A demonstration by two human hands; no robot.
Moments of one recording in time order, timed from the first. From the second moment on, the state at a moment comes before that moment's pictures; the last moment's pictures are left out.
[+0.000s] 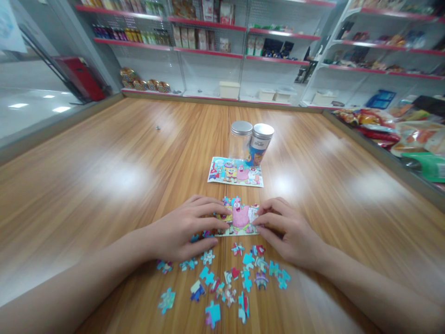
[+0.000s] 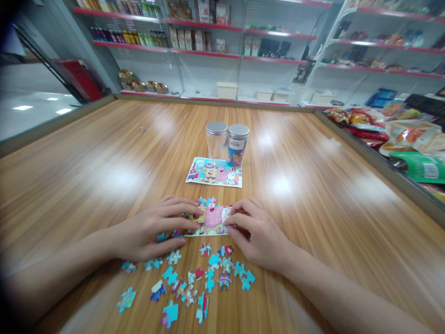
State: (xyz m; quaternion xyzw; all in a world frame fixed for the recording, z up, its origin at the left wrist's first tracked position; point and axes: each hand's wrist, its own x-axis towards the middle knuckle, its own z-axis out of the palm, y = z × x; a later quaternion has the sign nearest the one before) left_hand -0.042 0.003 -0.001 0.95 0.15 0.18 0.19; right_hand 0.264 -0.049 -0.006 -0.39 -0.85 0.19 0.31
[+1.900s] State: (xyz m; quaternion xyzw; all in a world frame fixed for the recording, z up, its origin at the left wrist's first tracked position) left_hand -0.041 0.005 -0.001 0.95 0.14 0.19 0.20; right_hand 0.265 -0.057 0.011 -0.24 -0.91 0.26 0.20
